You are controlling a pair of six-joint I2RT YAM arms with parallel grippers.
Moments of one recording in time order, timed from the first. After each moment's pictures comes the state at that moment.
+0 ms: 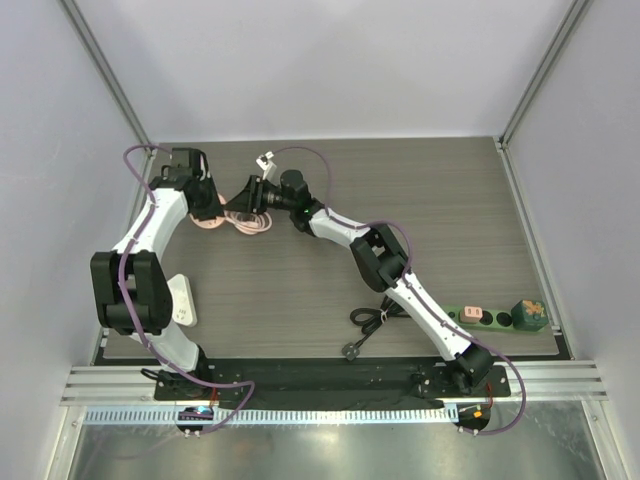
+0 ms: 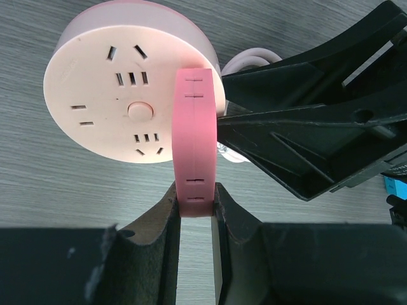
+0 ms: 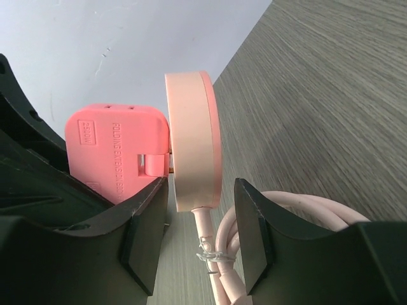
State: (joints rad) left arm -0.03 1.66 1.34 -0.65 0.03 -0.34; right arm 0.73 2.88 2.39 0.52 -0.66 0.95
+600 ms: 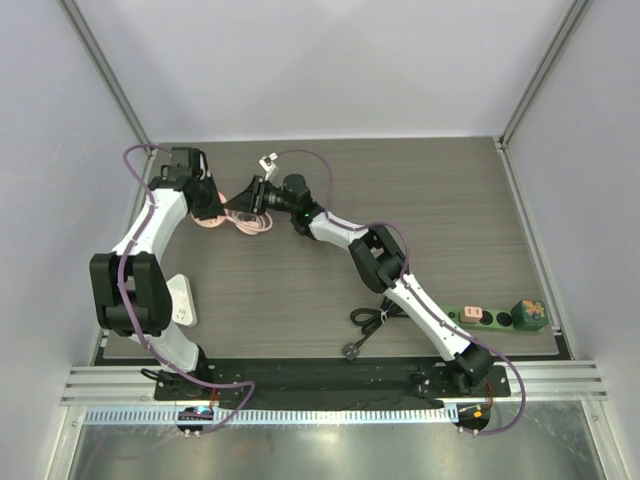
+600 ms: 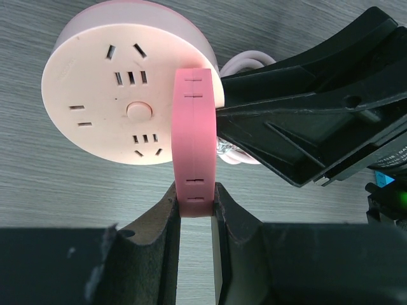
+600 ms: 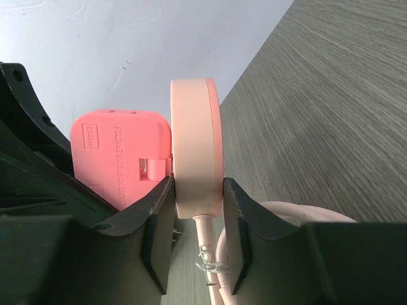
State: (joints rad) left arm -0.02 1.65 1.34 -0.64 0.06 -0.35; right arm 0.73 2.91 2.39 0.64 -0.65 1.05
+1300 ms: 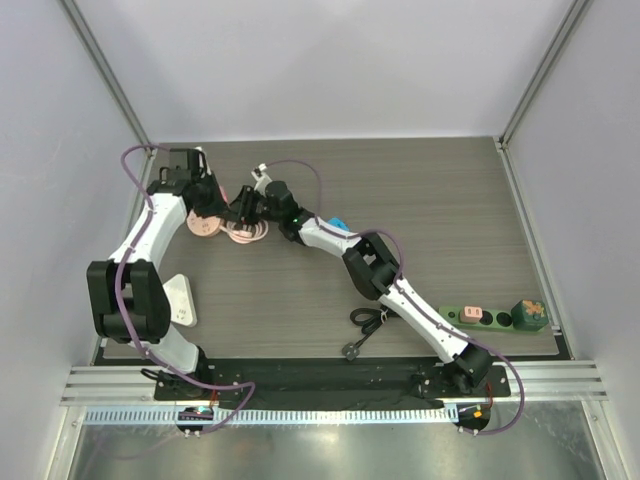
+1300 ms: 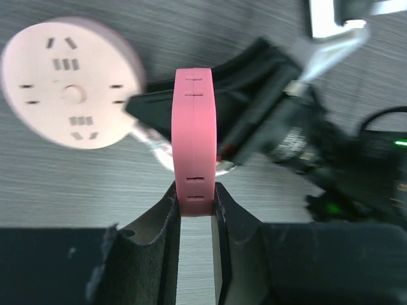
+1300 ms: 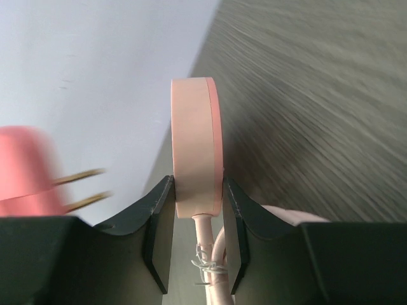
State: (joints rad) left arm -0.02 1.61 1.30 -0.59 0.09 -0.36; right arm 0.79 2.94 2.49 0.39 -0.47 1.03
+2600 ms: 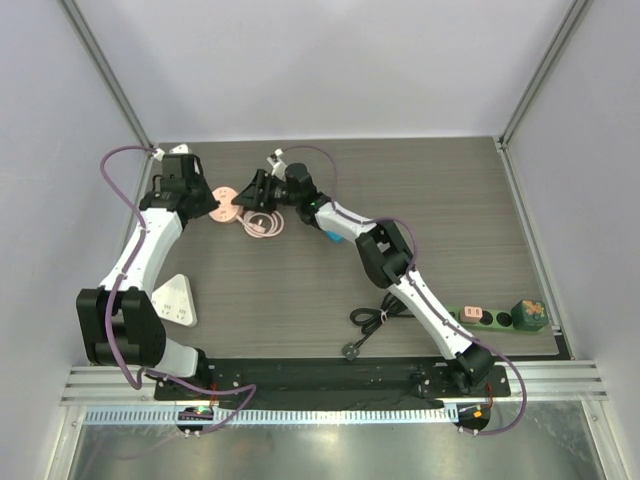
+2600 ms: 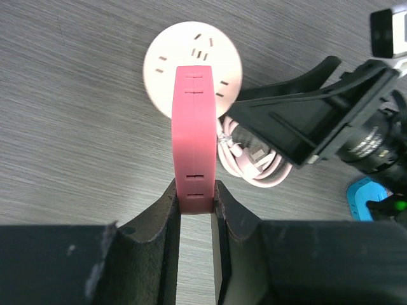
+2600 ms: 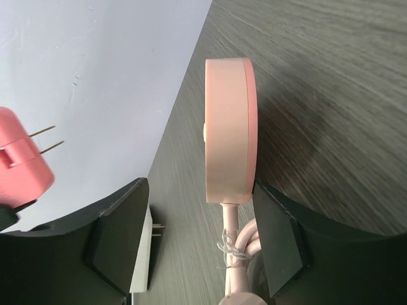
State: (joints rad) left arm -0.04 1.45 1.21 -0.51 -0.08 -0.42; right arm 0.70 2.87 2.41 0.32 -0.61 1.00
